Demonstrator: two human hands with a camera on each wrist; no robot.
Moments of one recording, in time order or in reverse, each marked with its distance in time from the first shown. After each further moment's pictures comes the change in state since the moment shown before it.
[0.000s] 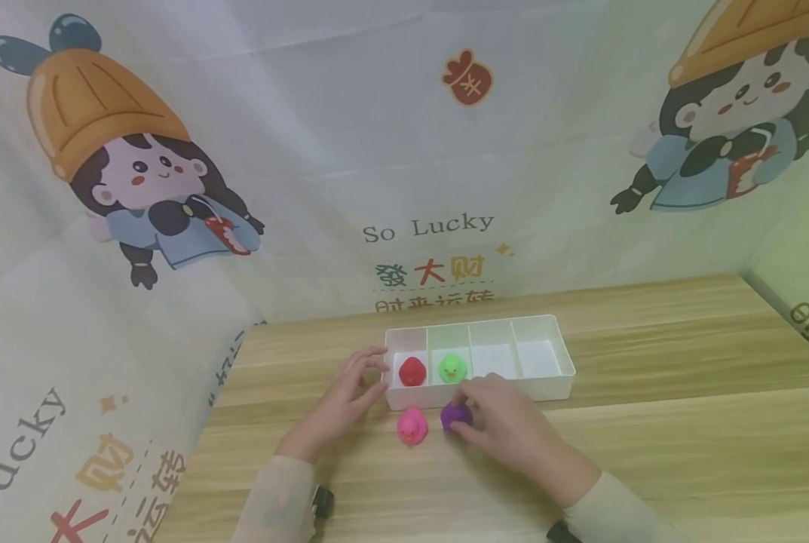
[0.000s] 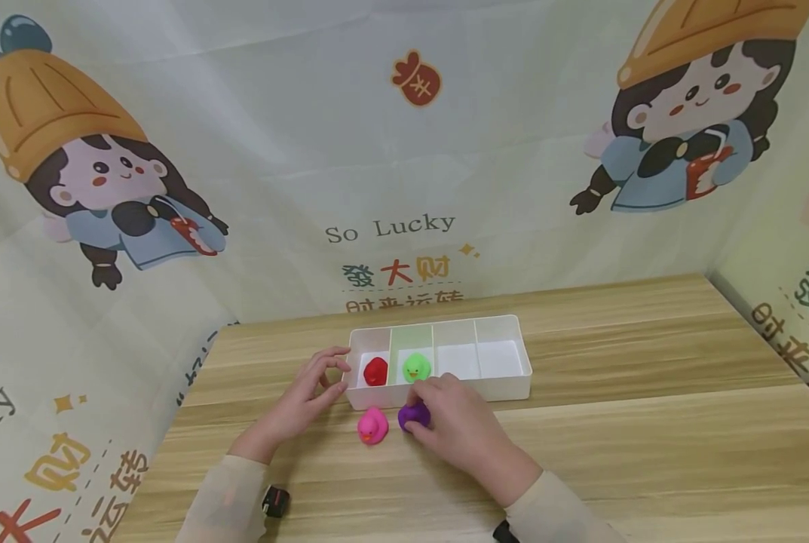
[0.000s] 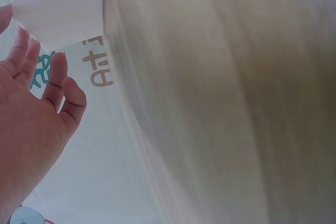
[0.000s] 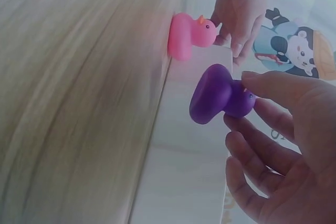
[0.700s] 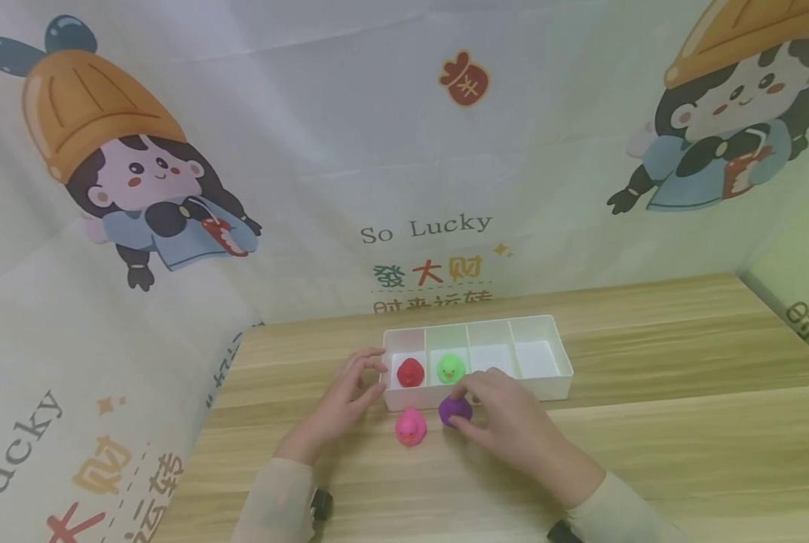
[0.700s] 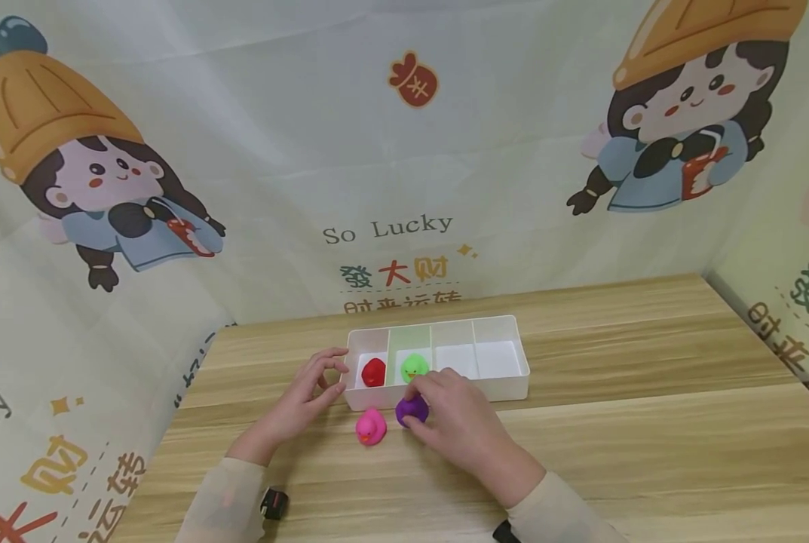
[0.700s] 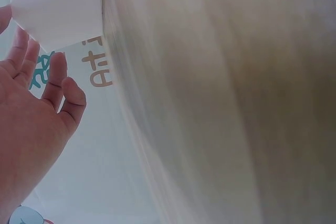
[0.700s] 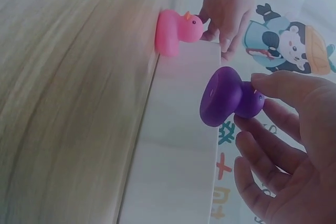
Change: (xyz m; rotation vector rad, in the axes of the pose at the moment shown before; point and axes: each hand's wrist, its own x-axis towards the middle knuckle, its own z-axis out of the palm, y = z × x) left_hand 0.006 -0.040 0.011 0.029 0.009 0.017; right_hand 0.000 -0.001 -0.010 -0.006 0.097 -0.051
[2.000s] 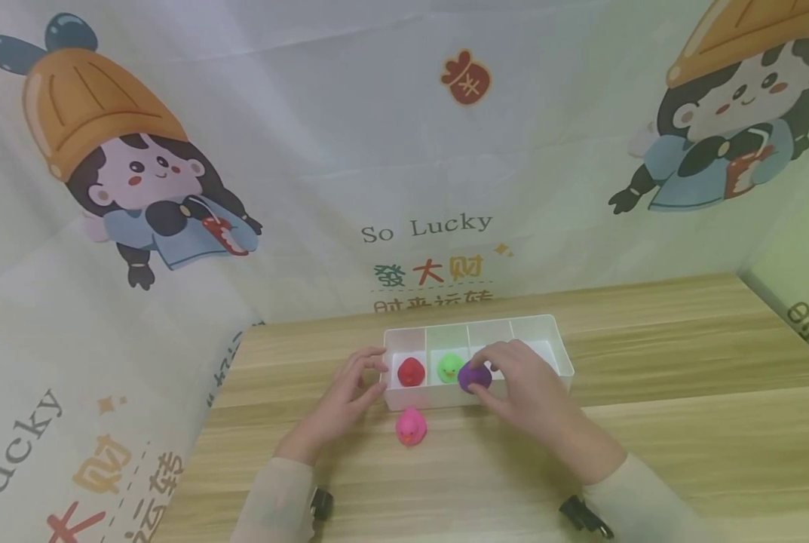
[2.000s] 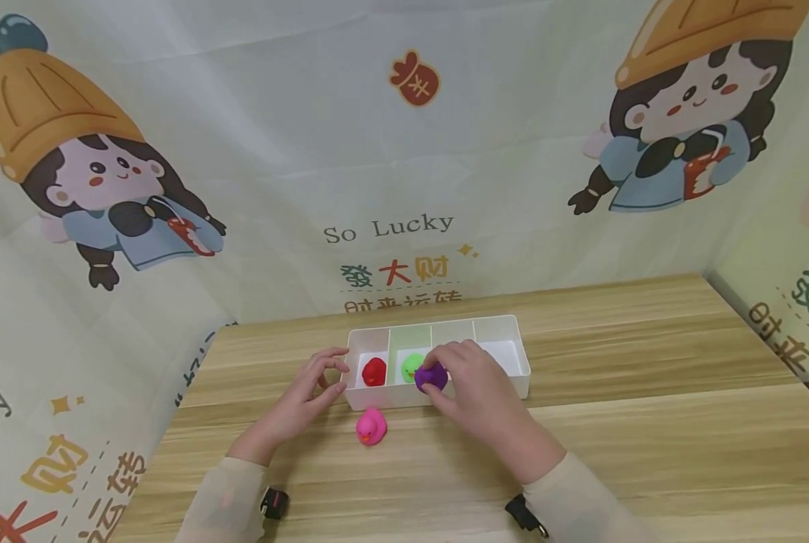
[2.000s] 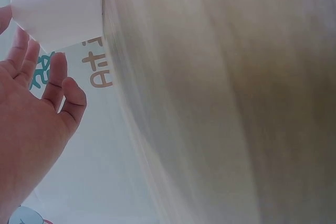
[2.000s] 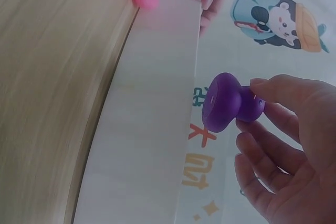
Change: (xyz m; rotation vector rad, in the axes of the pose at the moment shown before) left_hand -0.001 0.007 -0.001 -0.026 0.017 -0.012; right_hand 0.014 0.019 -0.026 0.012 0.121 -0.070
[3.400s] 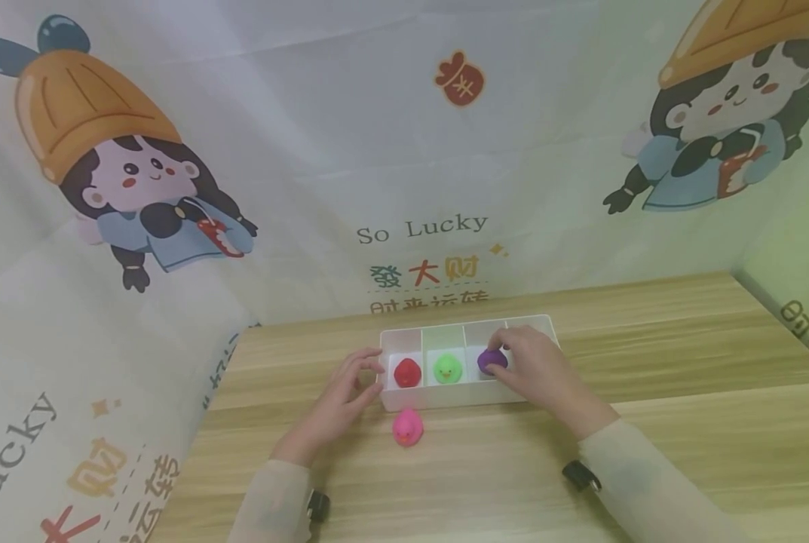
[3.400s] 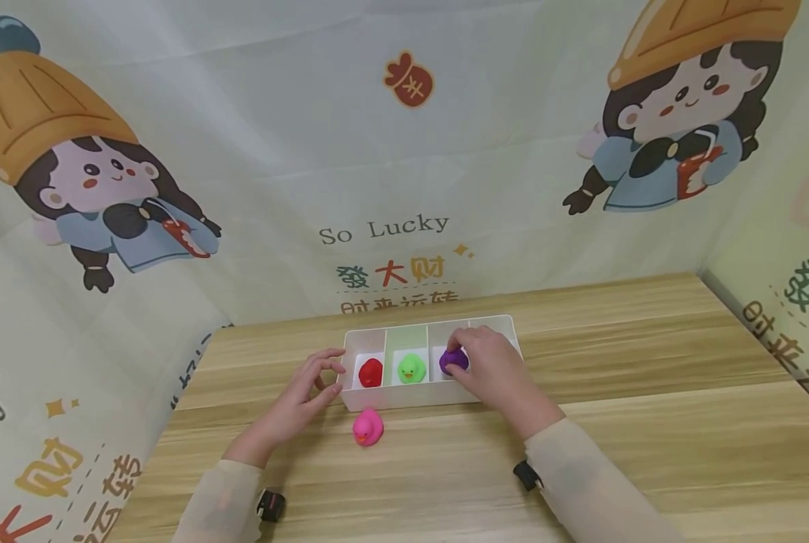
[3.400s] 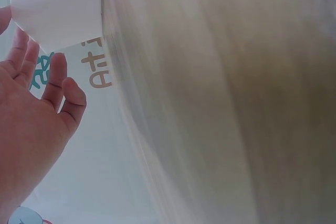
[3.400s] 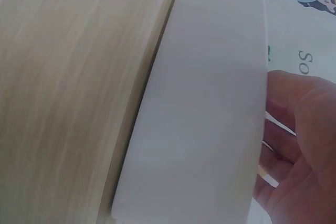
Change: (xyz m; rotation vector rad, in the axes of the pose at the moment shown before) left_hand -0.002 0.018 -0.003 -0.013 0.005 -0.002; right_hand 0.010 0.053 0.005 -0.086 -0.133 0.172
